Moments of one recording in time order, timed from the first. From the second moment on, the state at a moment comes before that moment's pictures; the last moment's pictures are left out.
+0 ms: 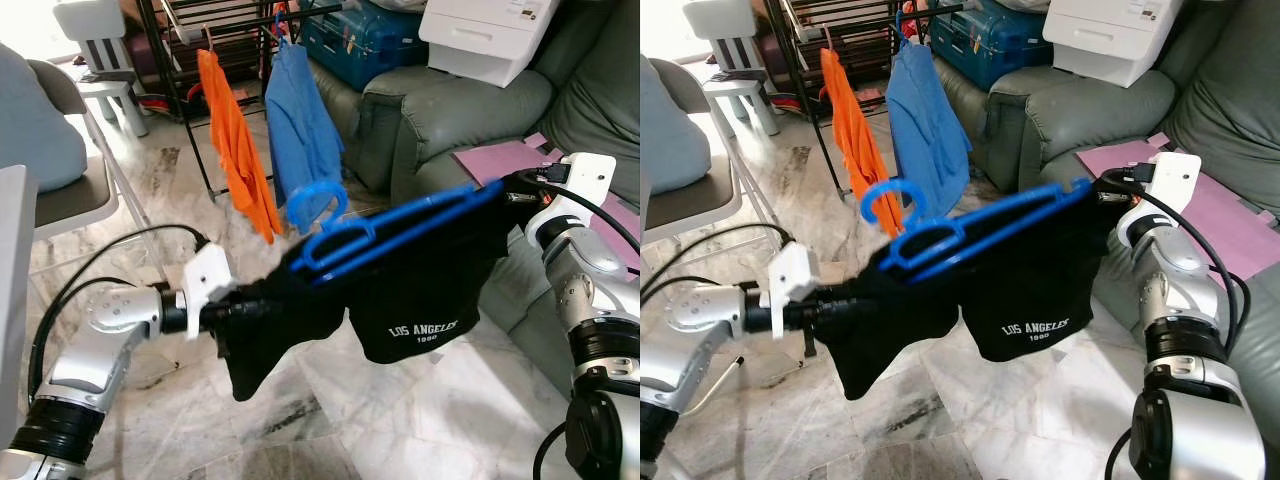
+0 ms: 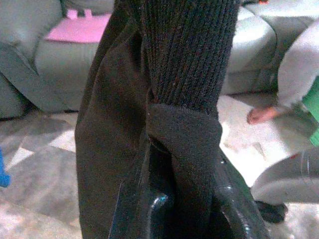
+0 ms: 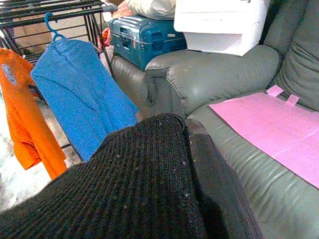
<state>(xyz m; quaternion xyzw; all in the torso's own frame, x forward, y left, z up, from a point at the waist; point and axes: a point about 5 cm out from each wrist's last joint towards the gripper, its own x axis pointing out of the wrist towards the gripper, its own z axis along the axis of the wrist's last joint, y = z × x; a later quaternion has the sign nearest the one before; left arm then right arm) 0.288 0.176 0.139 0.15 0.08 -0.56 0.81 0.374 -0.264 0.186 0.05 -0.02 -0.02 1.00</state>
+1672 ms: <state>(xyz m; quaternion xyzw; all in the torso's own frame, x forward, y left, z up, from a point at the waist) 0.309 0.090 0.096 0.12 0.15 -0.39 0.90 0.381 -0.190 0.182 -0.01 -0.04 0.07 1.00</state>
